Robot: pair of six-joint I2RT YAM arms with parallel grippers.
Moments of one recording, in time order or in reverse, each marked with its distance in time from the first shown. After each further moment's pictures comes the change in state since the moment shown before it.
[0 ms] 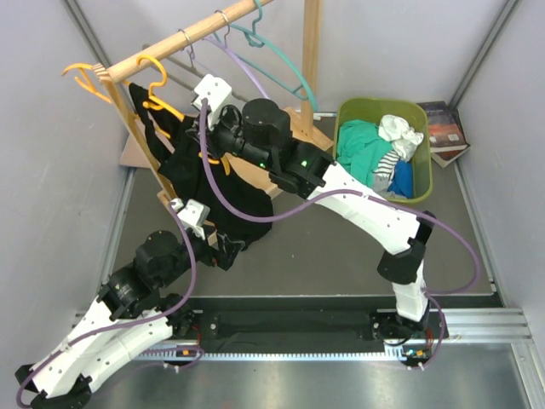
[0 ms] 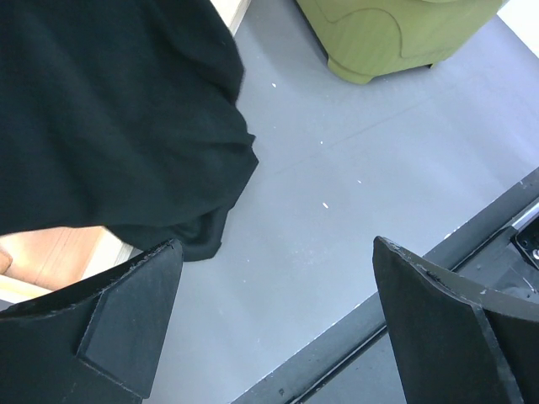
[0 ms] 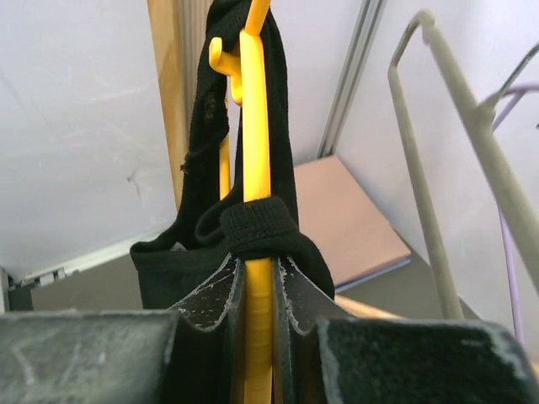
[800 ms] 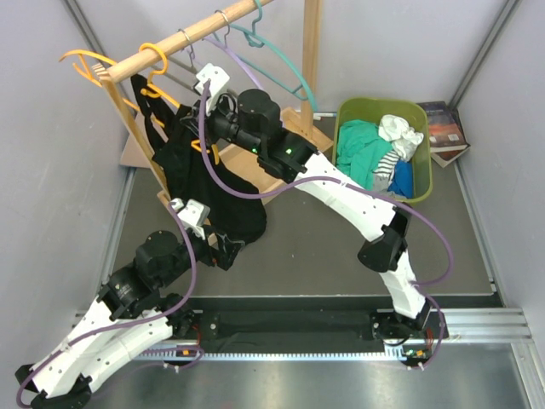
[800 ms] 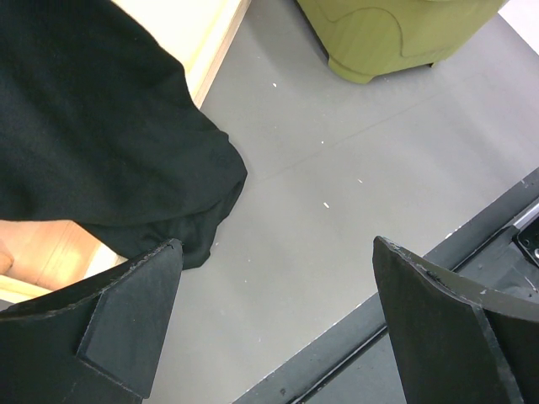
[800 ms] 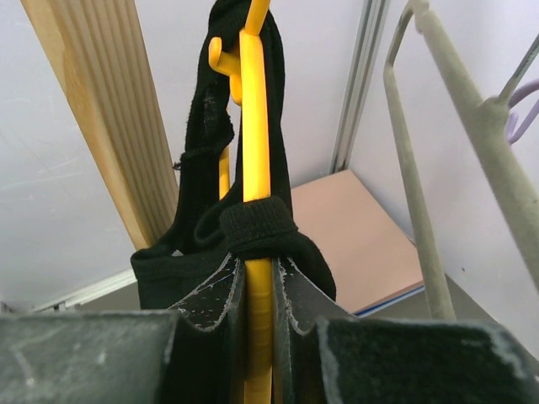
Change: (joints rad) left arm 0.000 0.000 0.000 0.000 0.000 0.004; right arm -0.091 0.171 0.132 0.102 -0.118 0.095
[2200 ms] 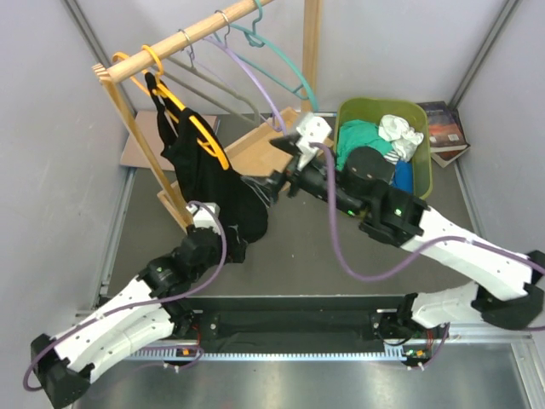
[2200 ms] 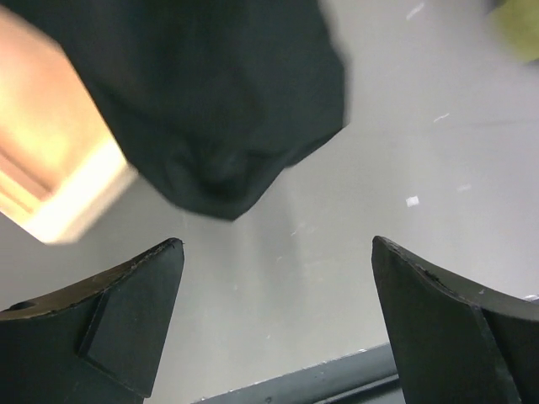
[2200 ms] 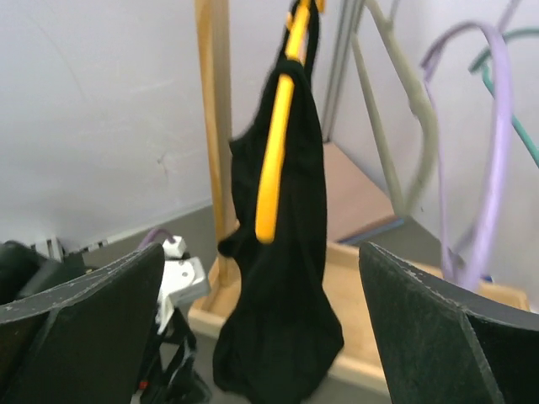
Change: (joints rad) left arm 0.000 0.169 -0.181 0.085 -0.228 -0.298; right arm 0.121 -0.792 -0.875 0.119 0.146 -0.038
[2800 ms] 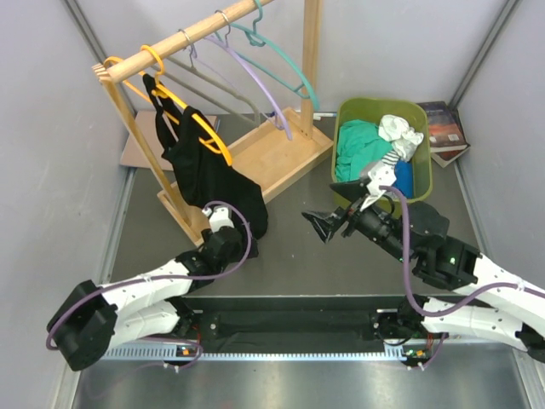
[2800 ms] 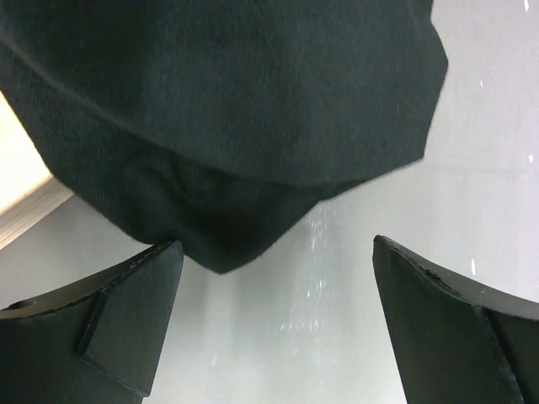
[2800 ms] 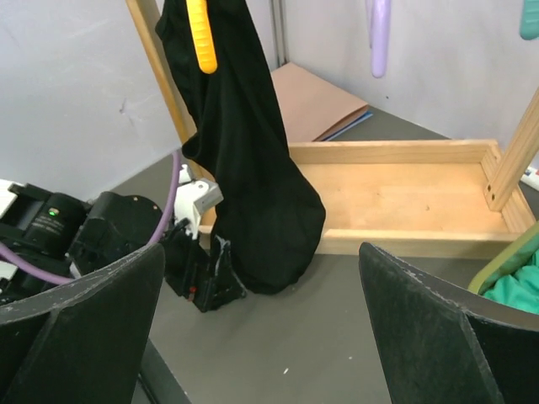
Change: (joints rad) left arm 0.000 0.429 -0.168 0.441 -0.072 -0.173; right arm 0.000 -0.546 -0.581 -0.050 0.200 0.177
